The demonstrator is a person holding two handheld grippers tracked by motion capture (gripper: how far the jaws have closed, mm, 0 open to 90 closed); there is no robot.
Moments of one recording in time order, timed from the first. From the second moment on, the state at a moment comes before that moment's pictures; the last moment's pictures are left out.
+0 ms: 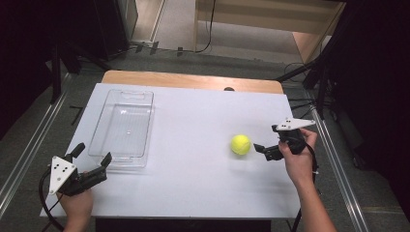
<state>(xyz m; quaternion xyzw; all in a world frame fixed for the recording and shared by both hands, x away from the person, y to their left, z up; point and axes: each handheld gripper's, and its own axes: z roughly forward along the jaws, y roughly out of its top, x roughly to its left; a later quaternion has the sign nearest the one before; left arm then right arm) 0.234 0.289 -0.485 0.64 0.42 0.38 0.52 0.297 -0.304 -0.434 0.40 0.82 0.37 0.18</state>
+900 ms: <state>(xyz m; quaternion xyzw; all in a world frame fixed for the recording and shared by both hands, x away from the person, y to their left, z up) 0.234 0.289 -0.485 0.64 0.42 0.38 0.52 0.326 -0.267 -0.437 0.34 0.88 0.31 0.11</state>
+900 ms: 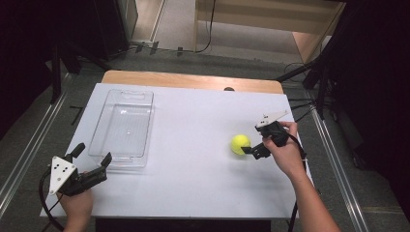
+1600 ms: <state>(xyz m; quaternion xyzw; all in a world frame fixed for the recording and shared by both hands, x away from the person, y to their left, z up) 0.234 0.288 -0.485 0.64 0.42 0.38 0.52 0.344 -0.248 -0.454 0.32 0.91 0.25 0.06</state>
